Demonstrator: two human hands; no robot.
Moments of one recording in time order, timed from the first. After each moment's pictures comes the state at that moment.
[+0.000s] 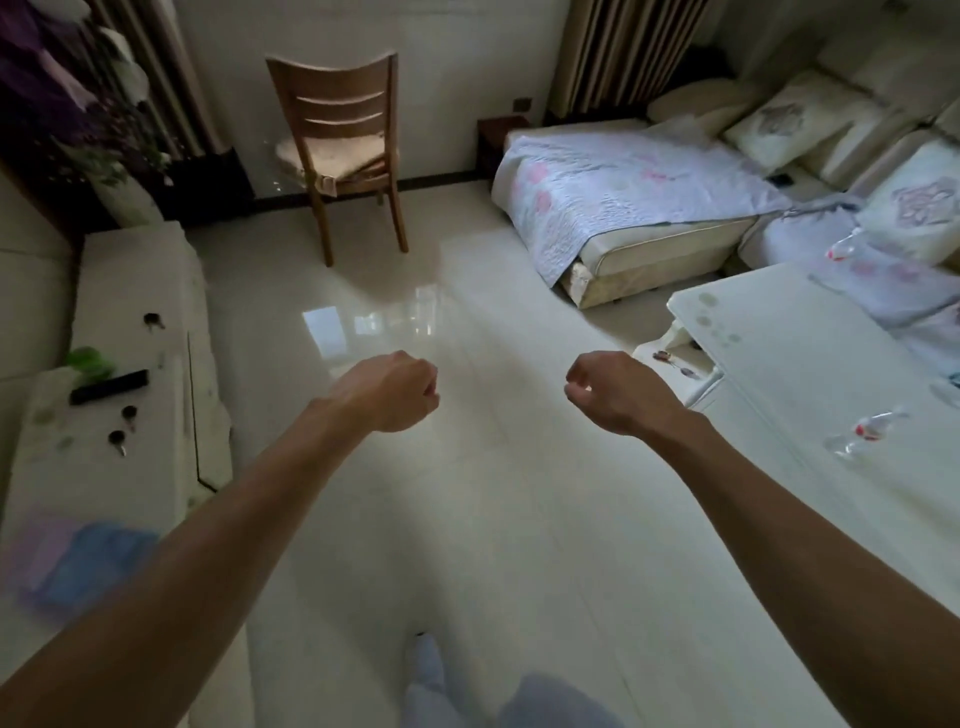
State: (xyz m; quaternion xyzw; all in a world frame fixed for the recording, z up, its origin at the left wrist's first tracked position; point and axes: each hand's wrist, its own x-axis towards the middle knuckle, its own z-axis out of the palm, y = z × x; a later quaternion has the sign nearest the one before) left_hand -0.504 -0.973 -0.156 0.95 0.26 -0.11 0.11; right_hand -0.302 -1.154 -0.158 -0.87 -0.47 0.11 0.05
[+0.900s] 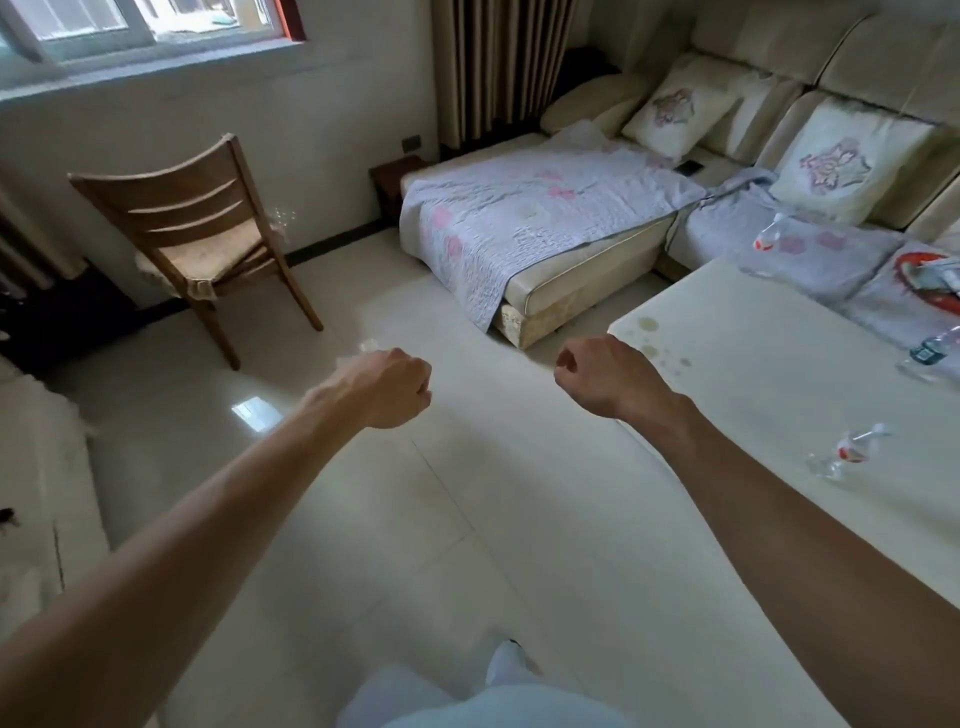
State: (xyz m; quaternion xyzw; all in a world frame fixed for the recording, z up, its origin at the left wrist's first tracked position) left_hand -0.158 -0.864 -0.140 0.98 0.14 -0.14 0.00; right_hand -0.010 -1.077 -0.150 -0.92 -0.36 0.08 0.13
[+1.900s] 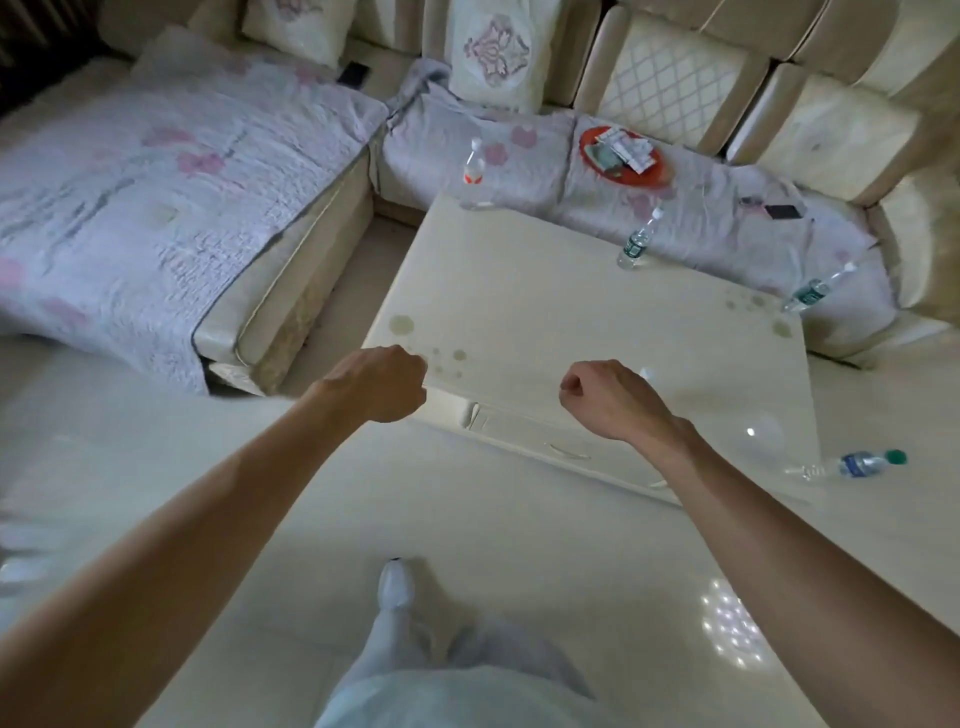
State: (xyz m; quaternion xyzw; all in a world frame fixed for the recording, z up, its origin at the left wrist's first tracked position) left_hand 0.378 -0.993 -0.228 0.95 -0.21 -0.22 0.00; right_hand 0.340 -1.260 -0.219 -0.98 0.01 0.16 0.10
